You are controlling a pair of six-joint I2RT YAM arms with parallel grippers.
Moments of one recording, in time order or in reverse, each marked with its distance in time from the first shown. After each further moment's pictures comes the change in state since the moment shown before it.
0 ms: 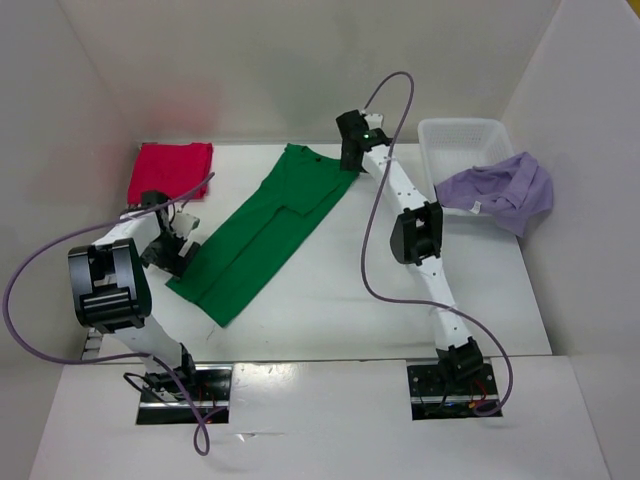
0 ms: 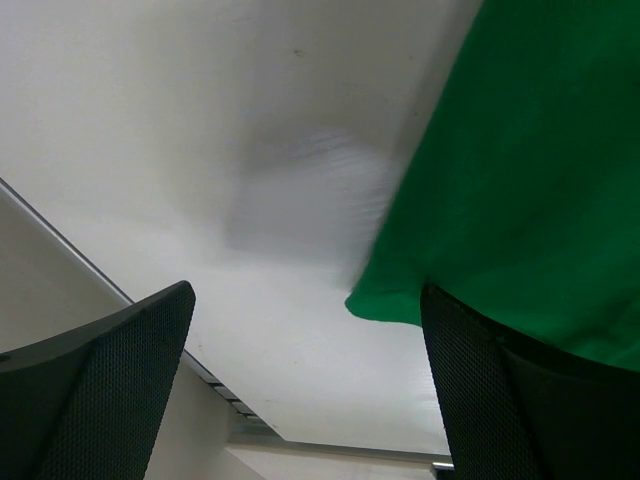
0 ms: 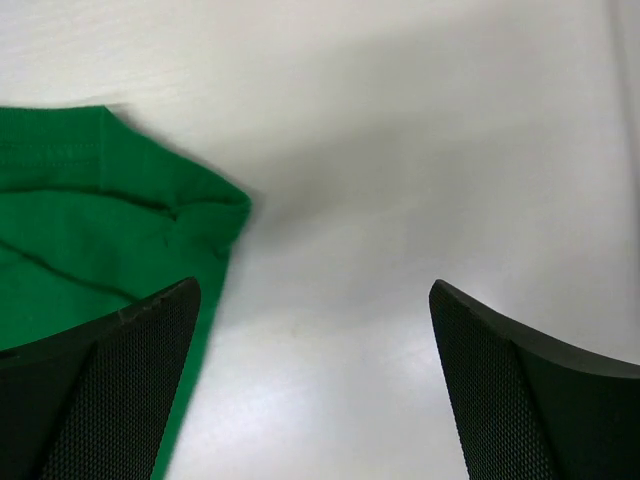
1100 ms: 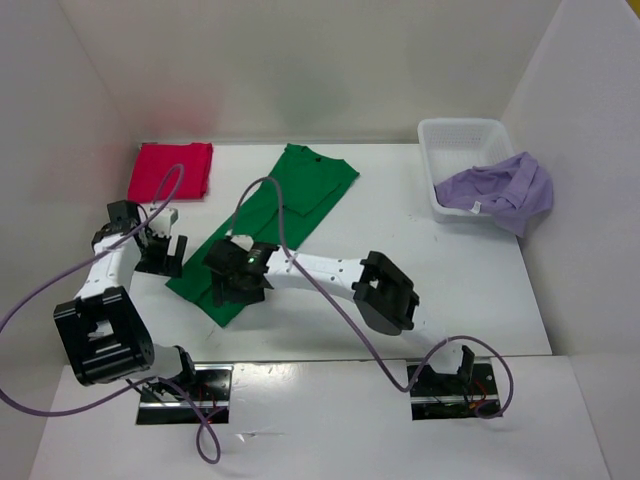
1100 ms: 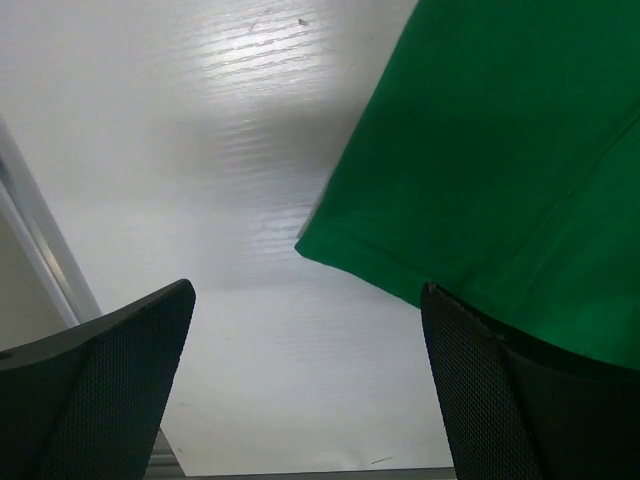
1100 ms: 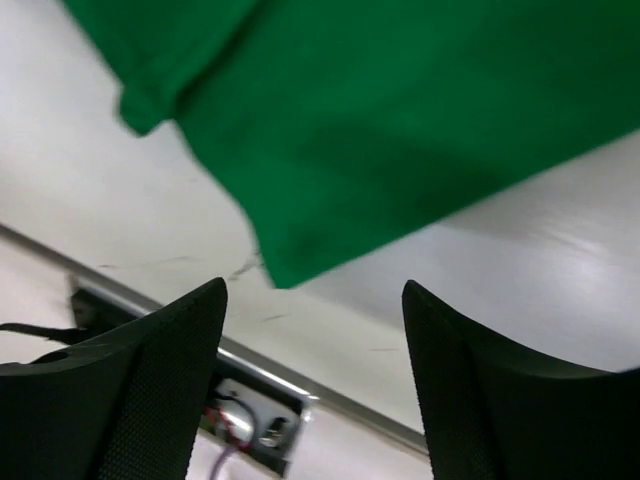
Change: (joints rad) left arm 0.130 -0.303 -0.135 0.029 0.276 -0.137; right arm 0.801 -0.458 -0.812 0.258 -0.447 0.524
